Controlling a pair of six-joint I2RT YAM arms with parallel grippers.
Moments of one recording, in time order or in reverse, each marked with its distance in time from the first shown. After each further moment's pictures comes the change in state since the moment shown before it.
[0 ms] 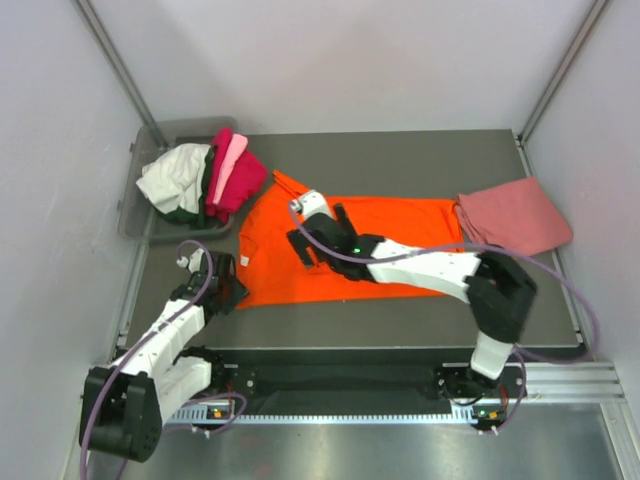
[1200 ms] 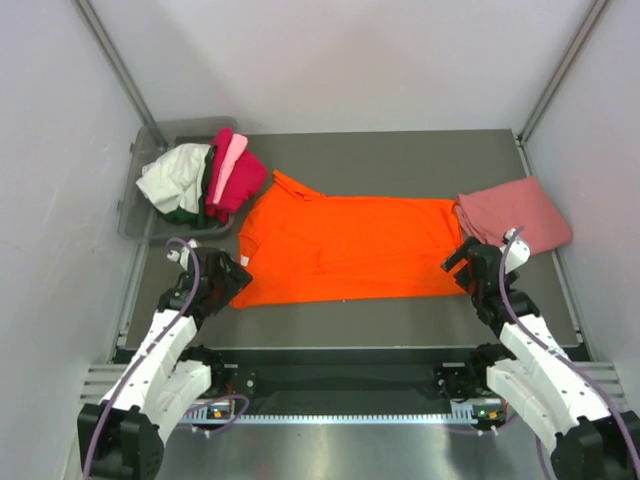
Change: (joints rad) left arm 0.022 -0.174 0.067 -0.105 0.041 0.035; right arm -0.764 -1.150 -0.913 -0.218 -0.061 0.667
